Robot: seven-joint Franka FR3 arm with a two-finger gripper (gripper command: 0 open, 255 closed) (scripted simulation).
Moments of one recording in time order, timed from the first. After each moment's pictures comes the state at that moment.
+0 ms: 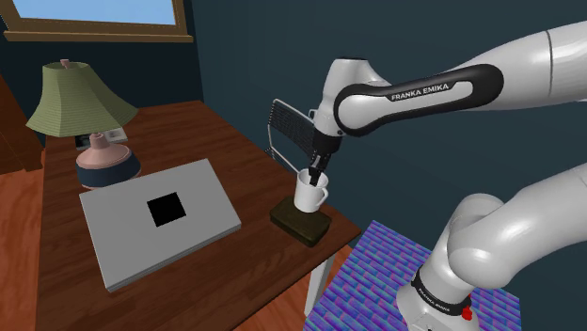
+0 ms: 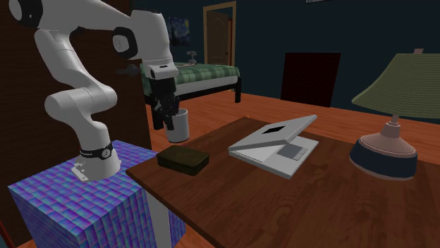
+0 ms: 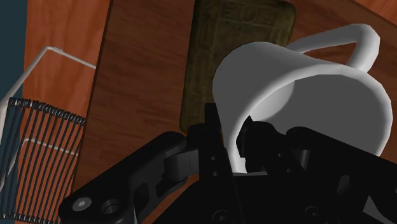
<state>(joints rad) 0.00 -0.50 0.06 -2.54 0.12 2.11 -0.20</state>
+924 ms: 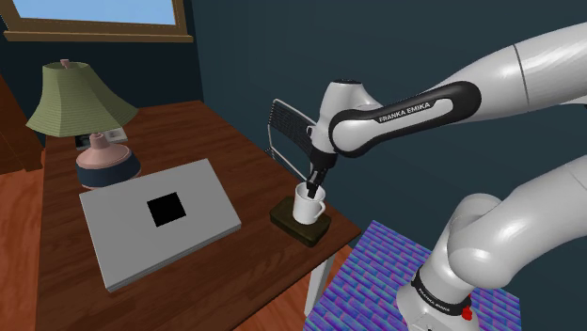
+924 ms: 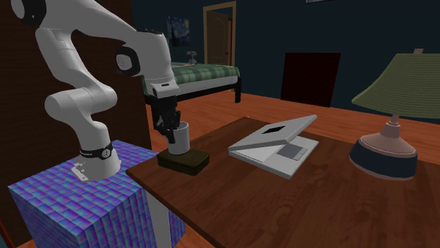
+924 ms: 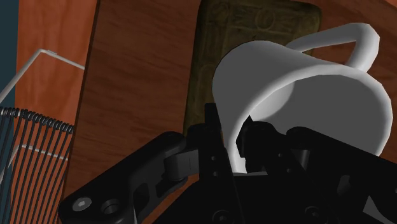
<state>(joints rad) 0.01 -0.44 0.06 -2.62 0.13 2.25 -0.22</state>
